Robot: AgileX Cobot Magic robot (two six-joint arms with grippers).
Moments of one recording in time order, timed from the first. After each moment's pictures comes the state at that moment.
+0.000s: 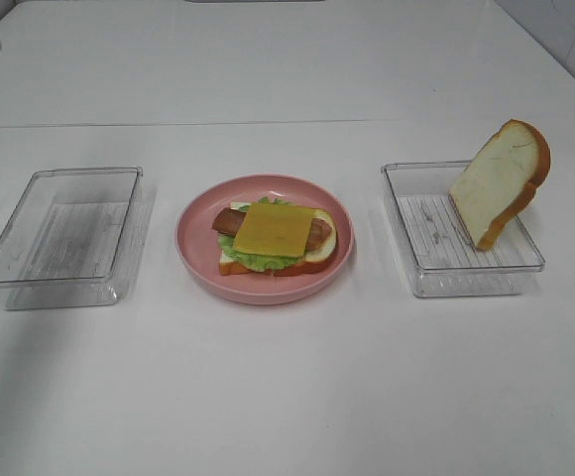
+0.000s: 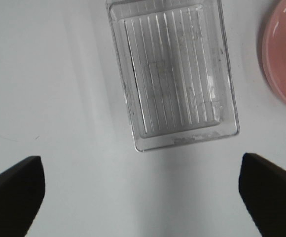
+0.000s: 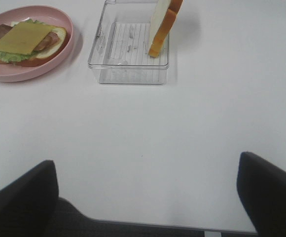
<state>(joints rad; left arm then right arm) -0.05 1.60 -1.47 -0.05 1.18 0.05 0.00 0.00 -0.45 0.09 1.11 -0.03</state>
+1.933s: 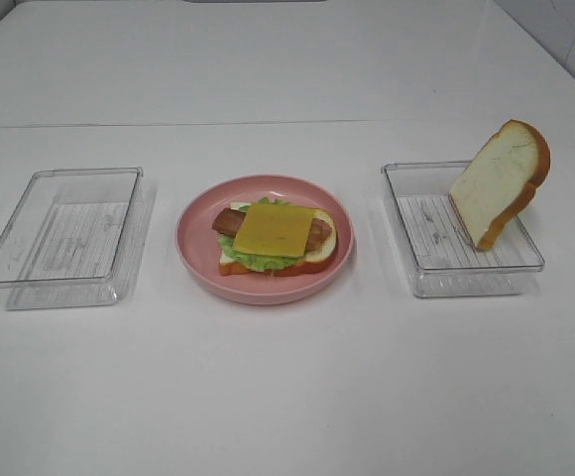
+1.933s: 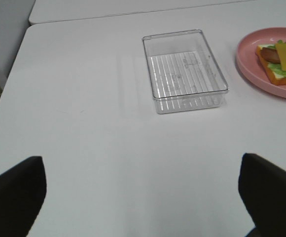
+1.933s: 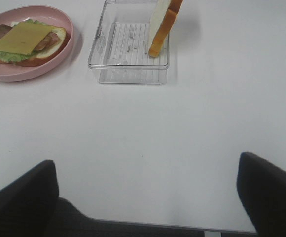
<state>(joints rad) 0.02 0.00 -0.52 -0.04 1.08 0.07 0.00 0.00 -0.45 0.09 1.11 -0.03</state>
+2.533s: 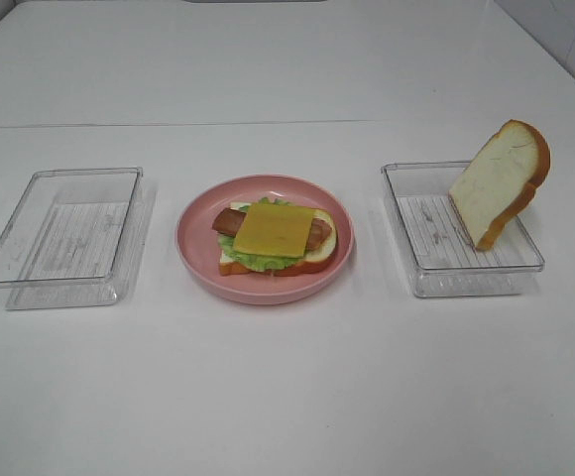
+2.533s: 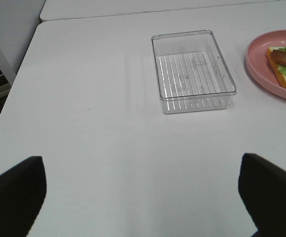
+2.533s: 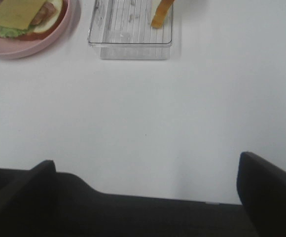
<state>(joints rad) 0.06 0.00 -0.52 -0.04 1.08 0.07 0.00 0.41 -0.65 0.09 1.15 -0.03</state>
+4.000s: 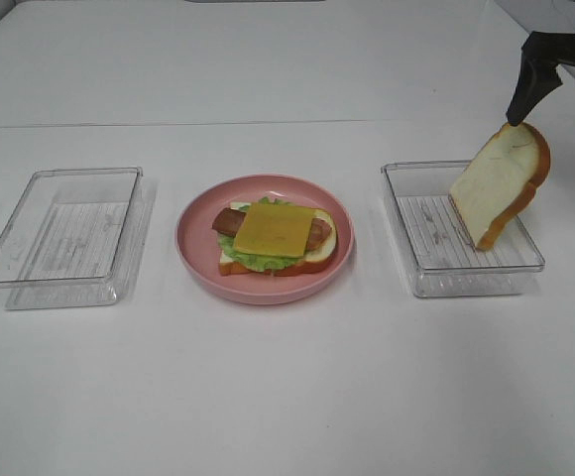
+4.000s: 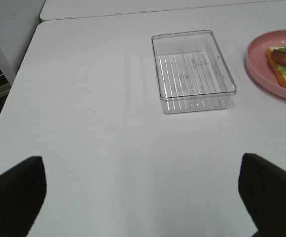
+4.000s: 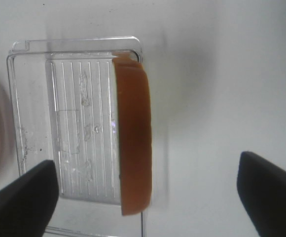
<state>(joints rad) 0.06 0.00 -0.52 -0.04 1.08 0.07 -0.12 2.11 -1.84 0.22 1.22 -0.14</state>
